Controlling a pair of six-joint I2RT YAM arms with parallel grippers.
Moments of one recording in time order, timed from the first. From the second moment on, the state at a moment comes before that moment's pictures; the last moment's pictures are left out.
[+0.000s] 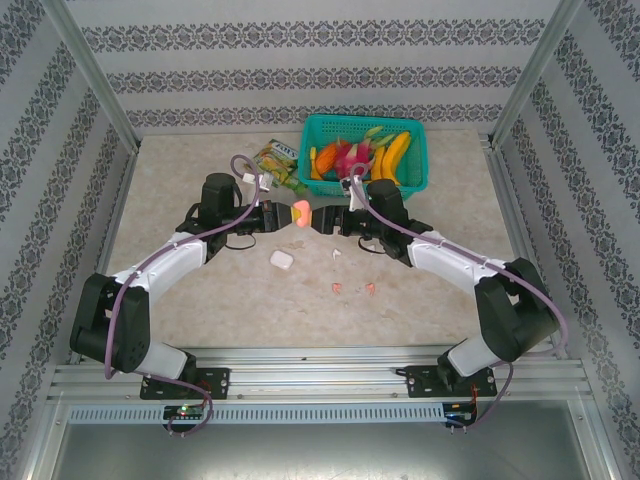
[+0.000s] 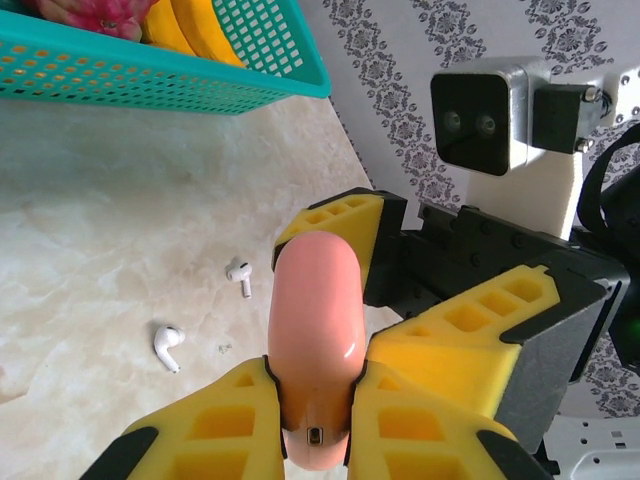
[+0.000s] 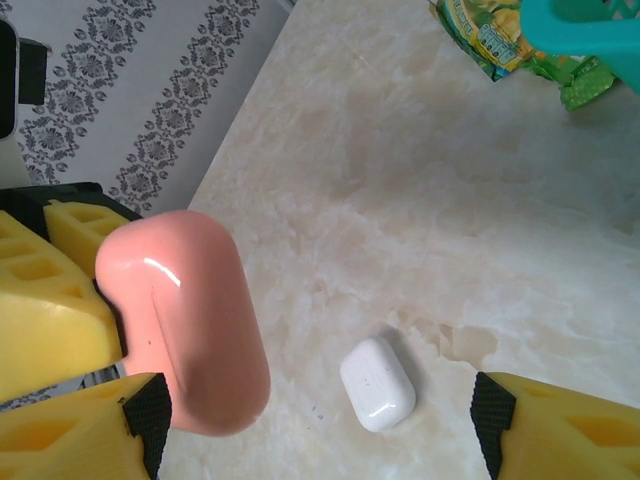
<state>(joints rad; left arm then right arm) -0.29 1.45 0.90 0.09 0.82 -0.58 0.51 1.53 0.92 0.14 -0.53 0.58</state>
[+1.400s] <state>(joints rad) -0.24 1.38 0.86 -0.04 0.40 -0.60 0.58 1.58 0.93 -0.01 -0.30 0.73</state>
